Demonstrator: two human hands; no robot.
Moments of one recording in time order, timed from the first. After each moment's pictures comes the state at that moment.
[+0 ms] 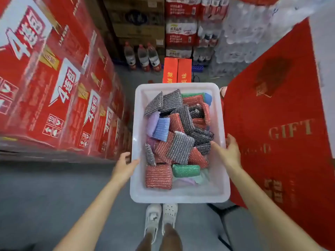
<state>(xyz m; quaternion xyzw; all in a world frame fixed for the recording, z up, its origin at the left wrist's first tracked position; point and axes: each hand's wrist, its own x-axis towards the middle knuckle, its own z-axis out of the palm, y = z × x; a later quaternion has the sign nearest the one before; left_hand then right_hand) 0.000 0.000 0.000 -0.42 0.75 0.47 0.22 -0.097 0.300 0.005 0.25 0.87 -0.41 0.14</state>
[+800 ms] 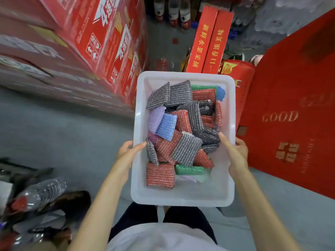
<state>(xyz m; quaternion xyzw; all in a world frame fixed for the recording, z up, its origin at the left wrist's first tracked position) 0.153 0.014 0.047 -0.53 0.52 0.65 0.14 0.026 0.282 0.025 0.35 0.75 -0.54 0.17</state>
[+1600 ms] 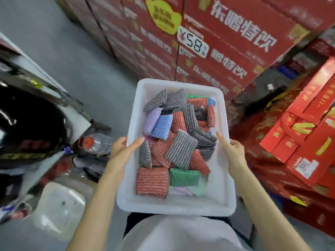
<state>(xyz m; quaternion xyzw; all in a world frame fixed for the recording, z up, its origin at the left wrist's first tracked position) 0.498 -0.209 0.117 -0.62 0.45 0.64 -0.09 0.266 -0.026 0.097 0.13 0.80 -0.47 0.35</state>
